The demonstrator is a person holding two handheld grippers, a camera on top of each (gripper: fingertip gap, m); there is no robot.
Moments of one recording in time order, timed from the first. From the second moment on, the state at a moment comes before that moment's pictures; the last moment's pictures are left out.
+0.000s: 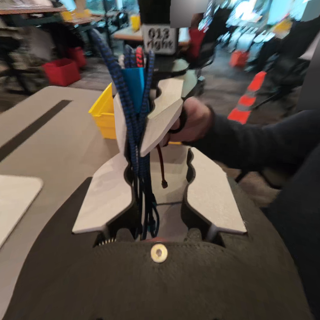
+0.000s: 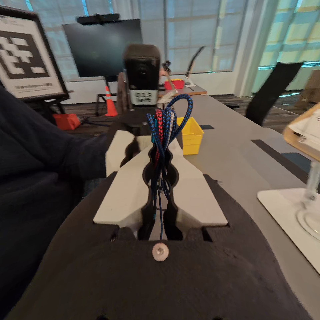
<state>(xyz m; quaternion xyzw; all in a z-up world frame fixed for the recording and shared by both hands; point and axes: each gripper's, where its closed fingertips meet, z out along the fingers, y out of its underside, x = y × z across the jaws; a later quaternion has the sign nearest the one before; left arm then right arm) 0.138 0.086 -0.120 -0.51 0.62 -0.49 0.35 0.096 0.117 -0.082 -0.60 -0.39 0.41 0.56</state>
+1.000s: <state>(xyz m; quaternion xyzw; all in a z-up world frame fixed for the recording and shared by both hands) 0.117 0.173 -0.116 -0.64 0.46 -0.43 0.43 0.127 0.134 -0.103 -0.70 -0.32 0.32 0.55</state>
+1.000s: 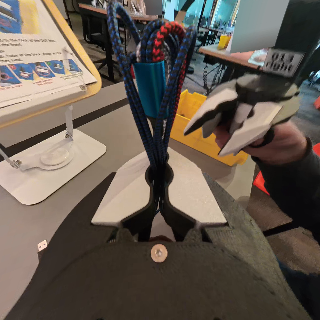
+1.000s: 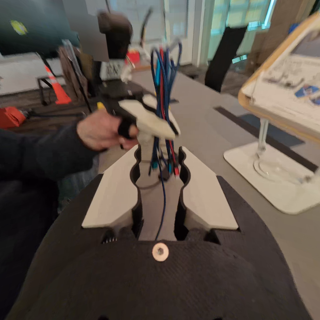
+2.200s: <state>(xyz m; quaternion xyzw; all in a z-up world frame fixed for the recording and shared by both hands) 0.096 0.163 -0.131 -0.63 0.58 -0.34 0.40 0.101 0.149 -0.111 -0.71 -0.43 0.15 0.53</state>
